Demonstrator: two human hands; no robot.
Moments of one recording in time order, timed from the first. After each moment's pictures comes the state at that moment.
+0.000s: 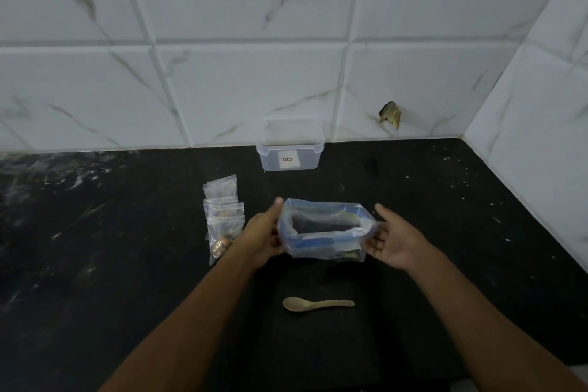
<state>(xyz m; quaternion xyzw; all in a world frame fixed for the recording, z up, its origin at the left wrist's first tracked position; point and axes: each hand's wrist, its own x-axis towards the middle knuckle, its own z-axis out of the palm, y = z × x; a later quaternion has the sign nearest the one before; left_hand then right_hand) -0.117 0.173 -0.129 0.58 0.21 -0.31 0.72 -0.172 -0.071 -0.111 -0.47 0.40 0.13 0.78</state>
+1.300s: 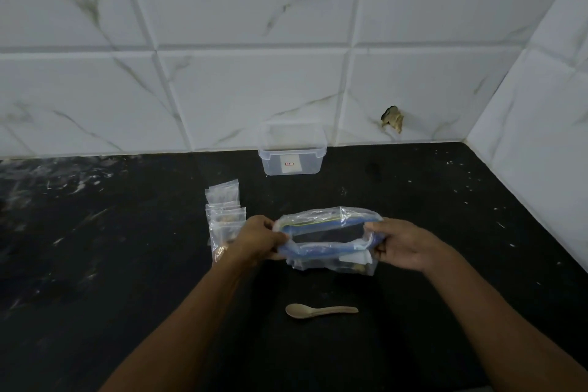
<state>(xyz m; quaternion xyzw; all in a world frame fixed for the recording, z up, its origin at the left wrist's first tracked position) -0.112 0.185 -0.121 0.78 0.12 -0.27 0.56 -0.169 -0.081 -0.101 -0.55 0.28 0.19 0.76</state>
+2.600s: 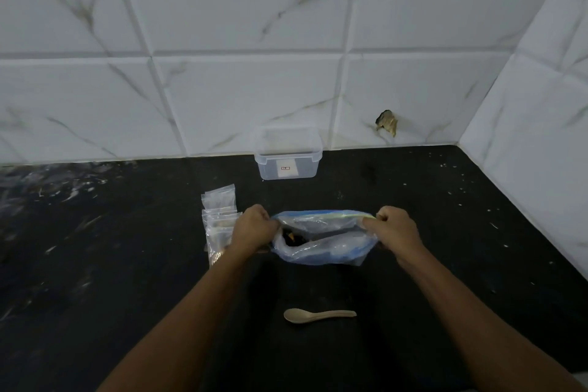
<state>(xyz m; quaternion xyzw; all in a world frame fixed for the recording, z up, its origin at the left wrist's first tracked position) -0.096 0.180 -0.115 0.88 0.07 -0.14 0.44 -0.162 -0.064 -0.099 -0.86 0.27 0.01 0.44</state>
